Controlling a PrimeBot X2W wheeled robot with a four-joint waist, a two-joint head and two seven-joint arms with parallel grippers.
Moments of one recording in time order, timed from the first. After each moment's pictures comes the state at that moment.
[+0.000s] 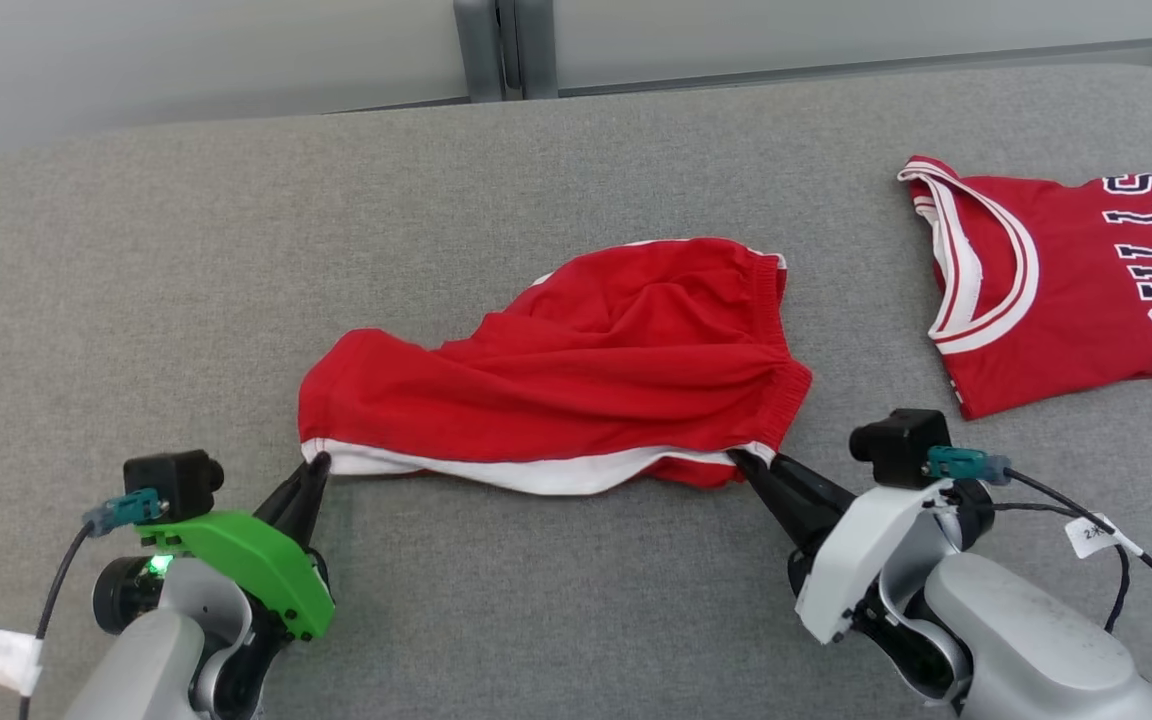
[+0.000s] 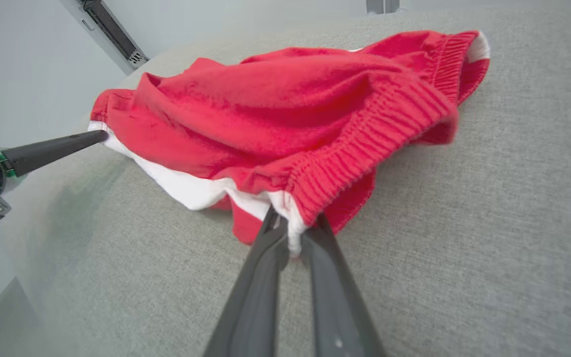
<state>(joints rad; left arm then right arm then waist) -0.35 0.32 -0.45 0.54 -0.81 -0.13 0.01 -0.45 -0.35 0.76 0.43 0.78 0.13 -0.14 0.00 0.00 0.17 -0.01</state>
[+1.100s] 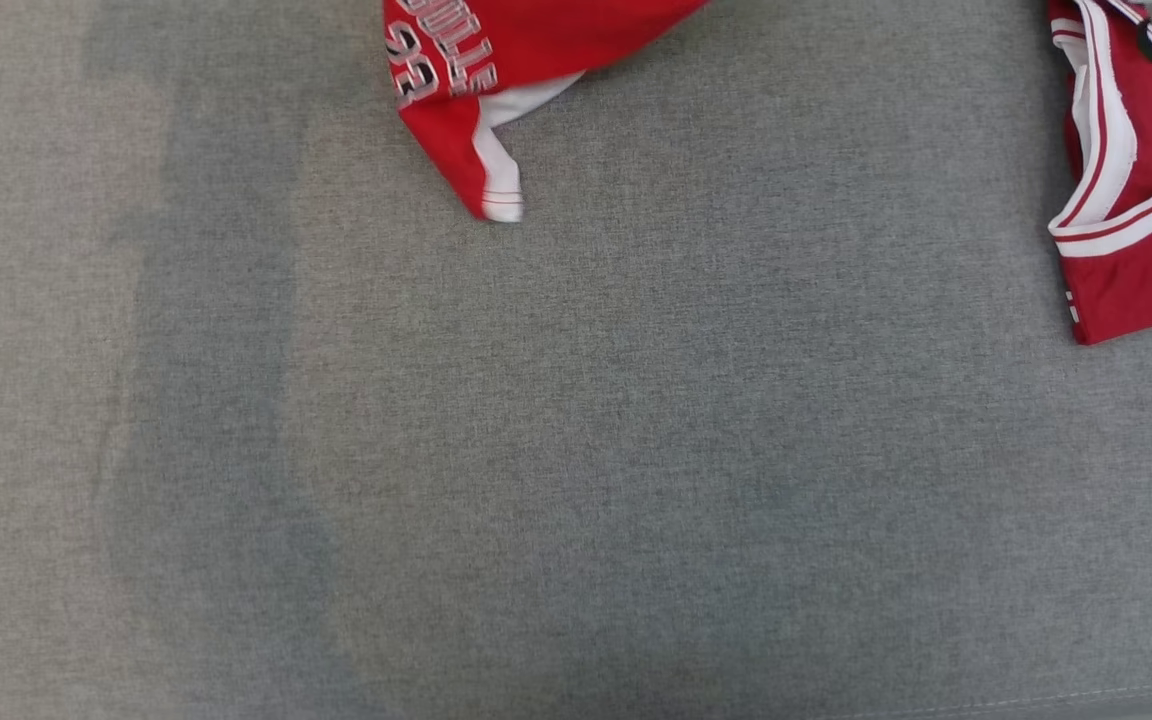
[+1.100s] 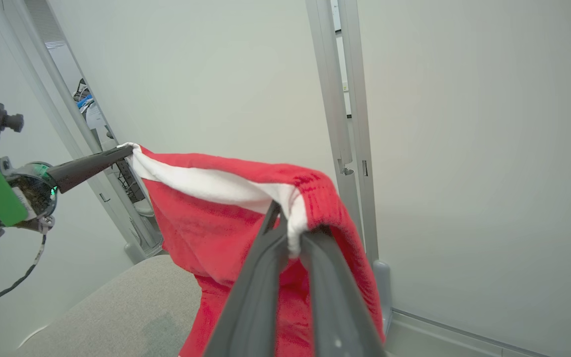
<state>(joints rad) -1.48 0.39 -0.48 0.73 -0.71 -0.13 0.14 -1.49 -0.50 0.86 0.44 1.16 0.13 -0.08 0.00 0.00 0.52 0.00</state>
